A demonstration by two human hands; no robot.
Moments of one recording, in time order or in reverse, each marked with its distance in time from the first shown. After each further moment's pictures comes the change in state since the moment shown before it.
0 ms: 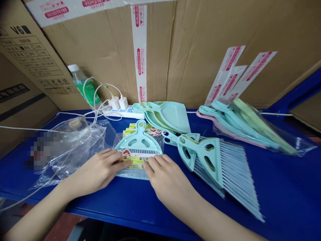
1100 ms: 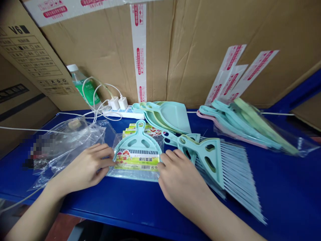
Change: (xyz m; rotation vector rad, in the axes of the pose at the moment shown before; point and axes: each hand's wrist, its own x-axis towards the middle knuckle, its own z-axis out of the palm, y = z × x) left_hand -0.010 -0.014 -0.012 -0.091 0.032 -0.120; right_hand -0.004 0.014 -0.021 -0.004 -0.043 0.134
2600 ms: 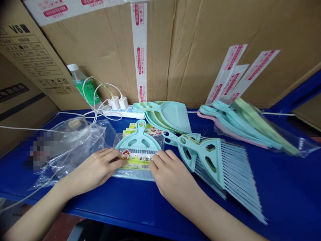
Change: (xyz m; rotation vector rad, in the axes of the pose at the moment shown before) left_hand 0.007 0.008 0.014 0.078 -0.044 0.088; right_hand 0.005 -0.006 0.015 -0.062 0.045 -0.121
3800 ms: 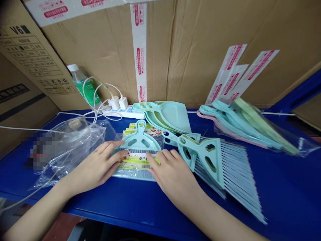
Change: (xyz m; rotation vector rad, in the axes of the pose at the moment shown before) left_hand -0.003 -0.003 0.005 0.002 0.060 -0.110; right_hand -0.004 0.003 0.003 -0.062 -0.041 0.069
